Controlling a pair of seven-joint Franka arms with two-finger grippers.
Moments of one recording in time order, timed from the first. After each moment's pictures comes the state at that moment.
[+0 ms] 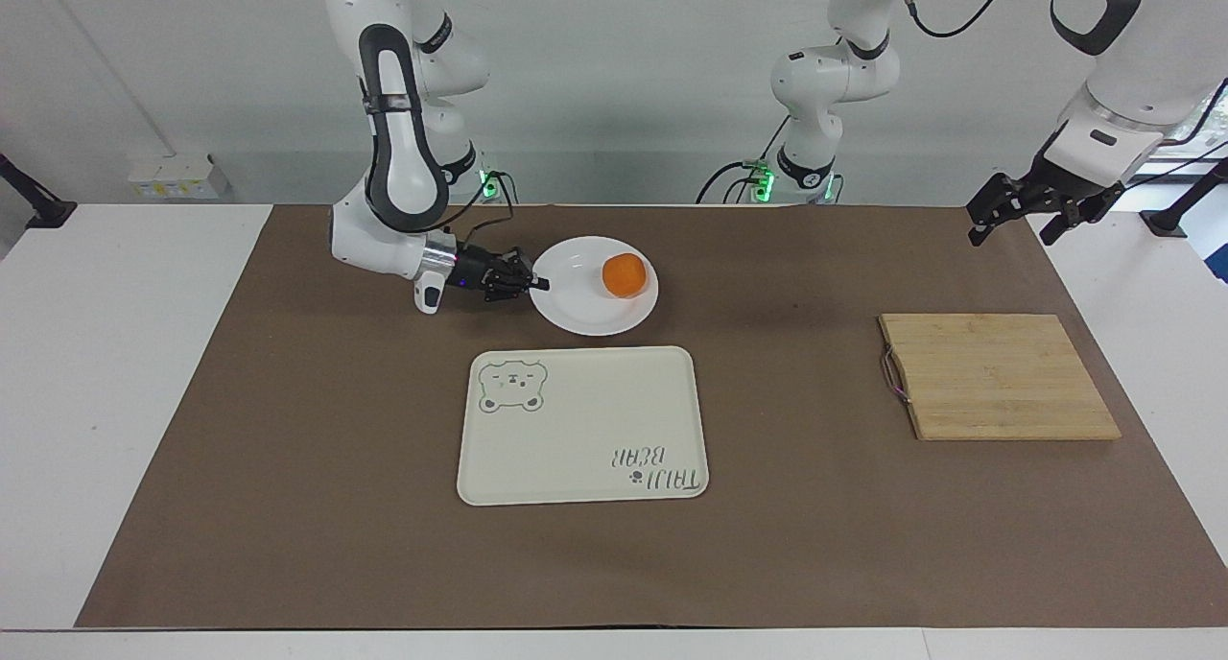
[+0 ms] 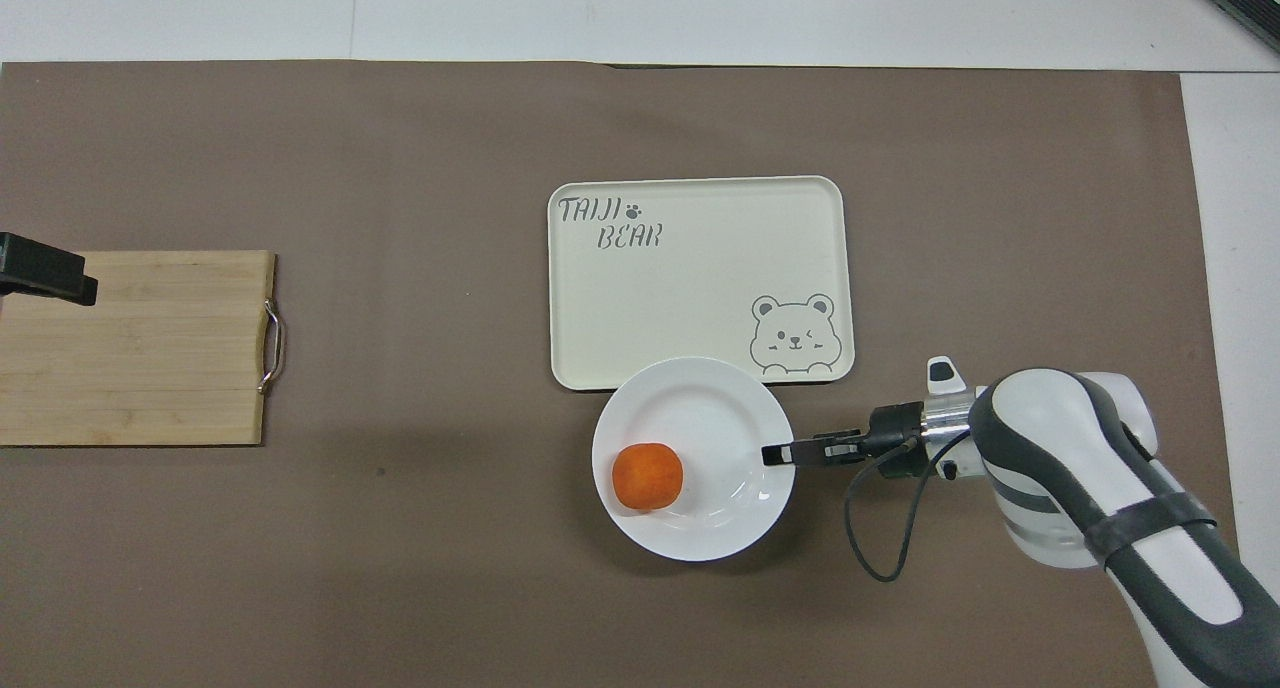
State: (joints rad) left arm 0.10 0.04 -0.08 -1.51 0.00 1.52 0.08; right arm 0.20 0.05 -0.10 -2.41 1.18 1.99 -0.78
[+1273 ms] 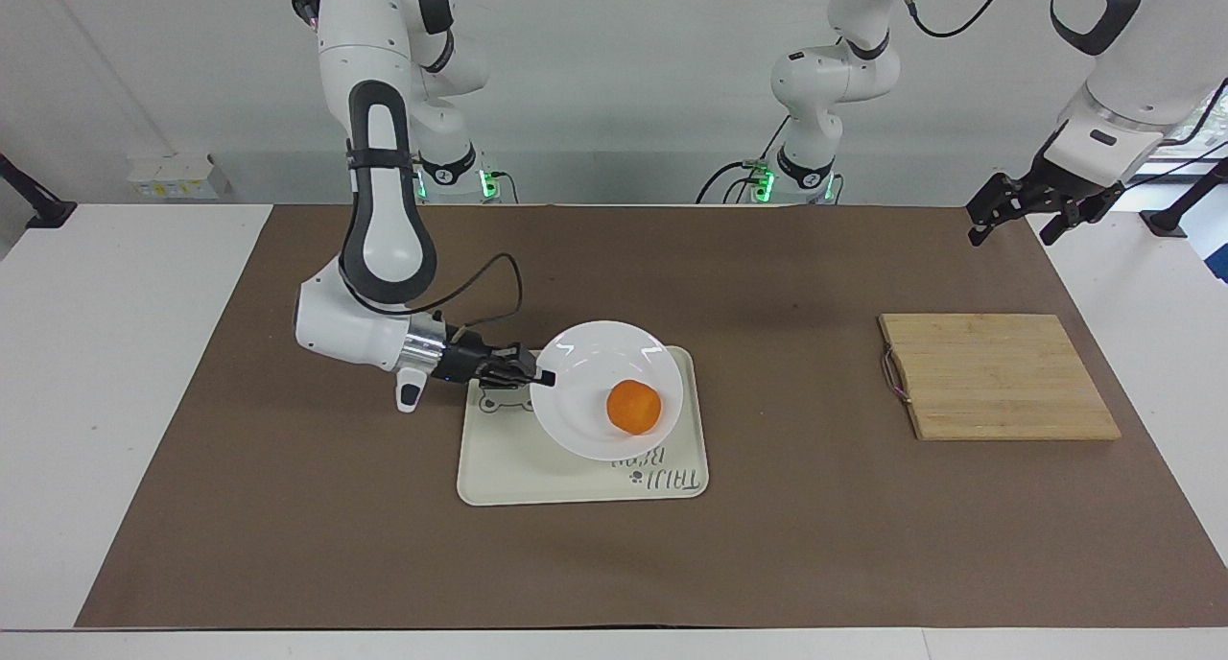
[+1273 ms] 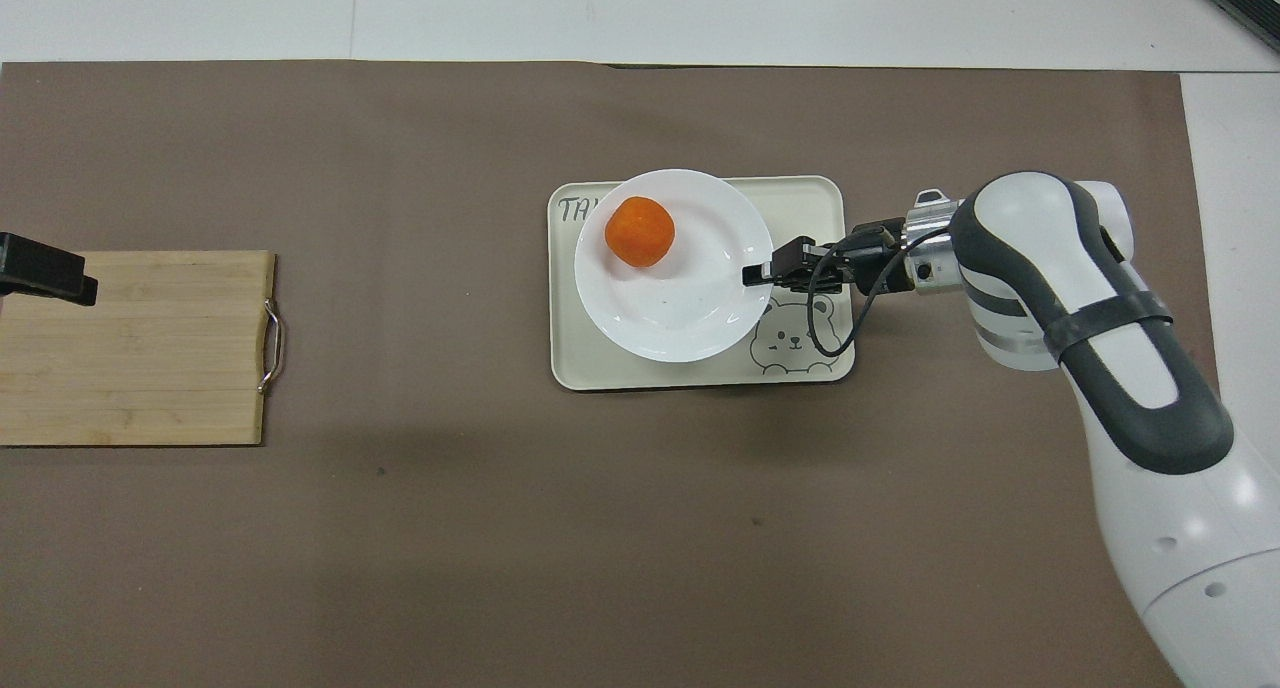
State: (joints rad) left arm 0.10 0.04 -0.08 -1.51 0.00 1.52 0.08; right arm 0.18 0.48 -0.10 -1.78 1.18 1.94 -0.47
